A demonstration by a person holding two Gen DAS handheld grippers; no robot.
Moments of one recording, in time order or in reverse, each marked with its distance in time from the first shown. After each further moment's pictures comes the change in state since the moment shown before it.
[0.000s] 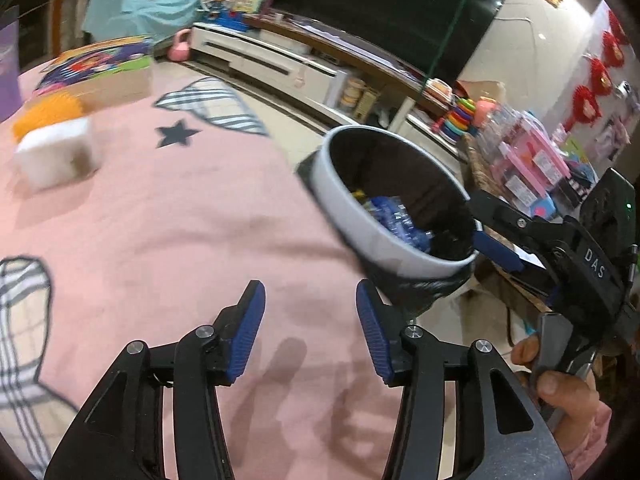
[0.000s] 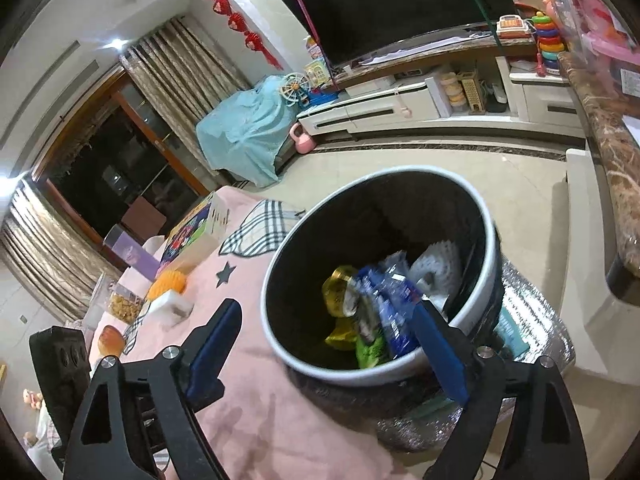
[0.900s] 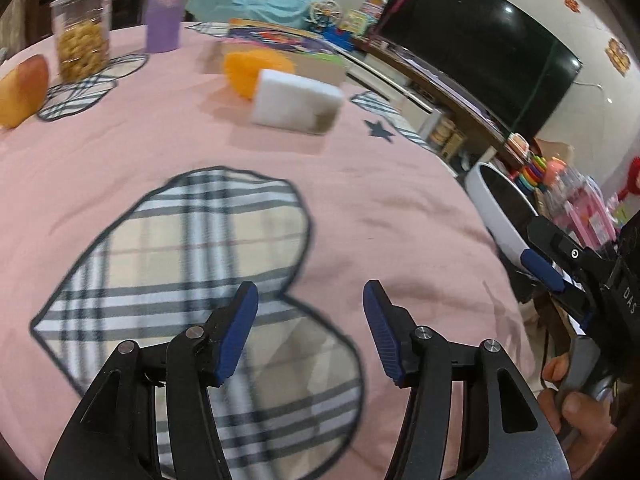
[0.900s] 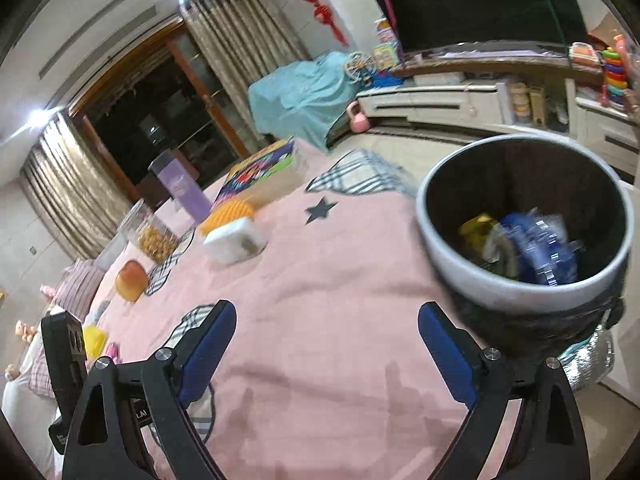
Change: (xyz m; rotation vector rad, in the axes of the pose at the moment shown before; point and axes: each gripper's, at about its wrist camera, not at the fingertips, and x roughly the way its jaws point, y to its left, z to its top) left arm -0.071 0.129 -0.059 -0.228 -0.085 0.202; right arm 0.034 0.110 -0.064 -0.198 0.058 0.087
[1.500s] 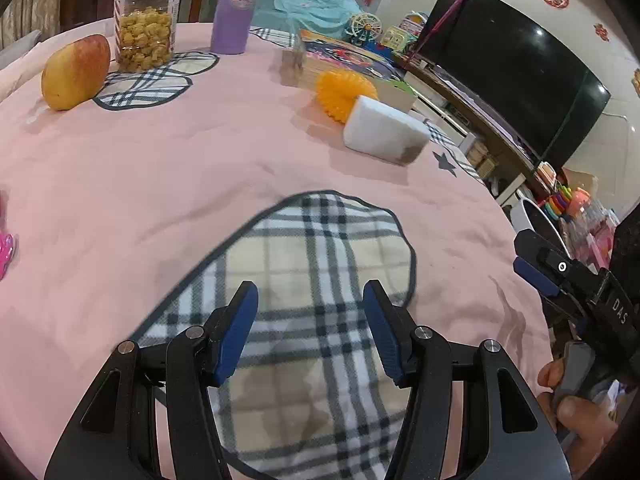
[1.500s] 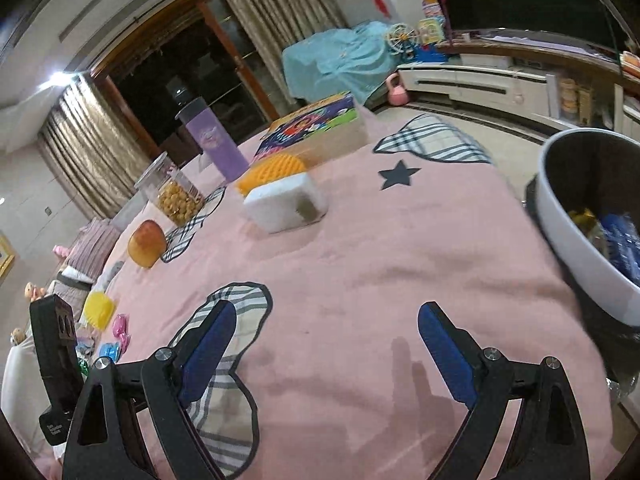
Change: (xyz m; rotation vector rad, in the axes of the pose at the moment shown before) left arm -0.012 0.062 0.011 -0.082 -0.036 0.075; right arm 0.055 0.052 -0.004 -0.091 0.112 0.081
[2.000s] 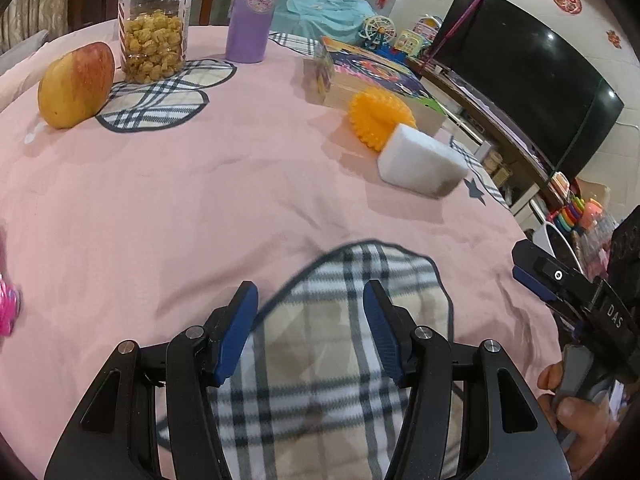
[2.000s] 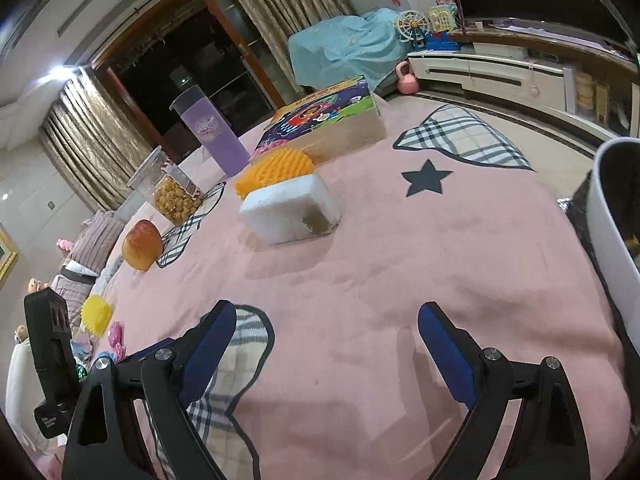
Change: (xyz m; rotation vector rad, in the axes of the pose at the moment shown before) left arm 0.019 0.020 0.036 -0.014 -0.003 0.037; right arm 0.041 0.005 0.024 -0.004 0.047 0.024
